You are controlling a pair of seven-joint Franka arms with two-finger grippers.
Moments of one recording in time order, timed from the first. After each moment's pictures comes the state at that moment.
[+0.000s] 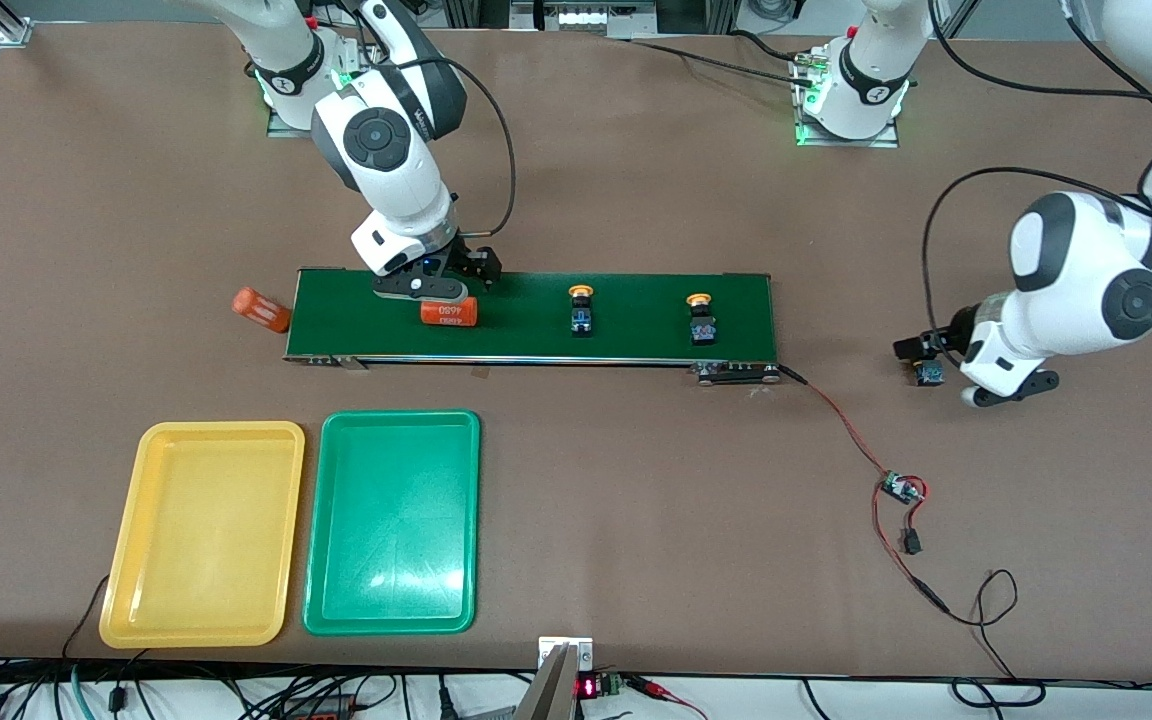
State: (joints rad) left arm 0.59 0.39 -0.52 -2.04 0.15 2.11 -0.22; right arm 0.55 0.21 0.10 -2.16 0.00 2.41 0.75
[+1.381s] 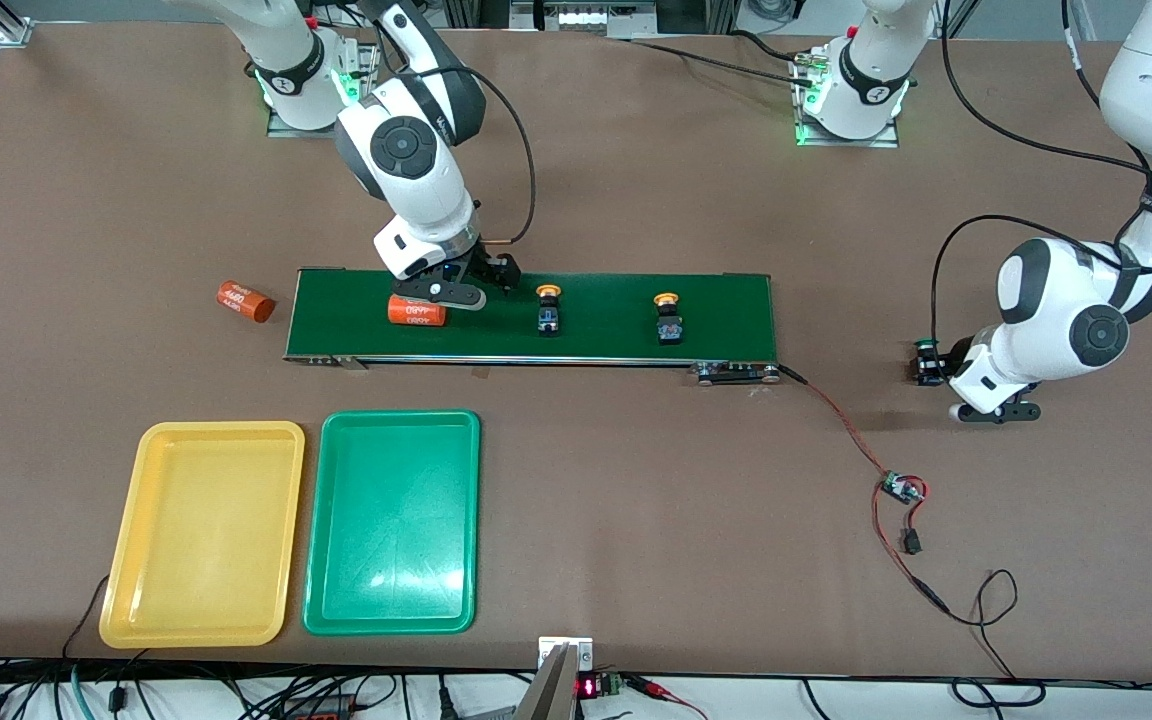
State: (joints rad) left arm 0.59 0.56 -0.46 -2.03 0.32 2.31 -0.13; right arm 0.58 0.27 0.10 -2.09 0.00 2.41 0.83
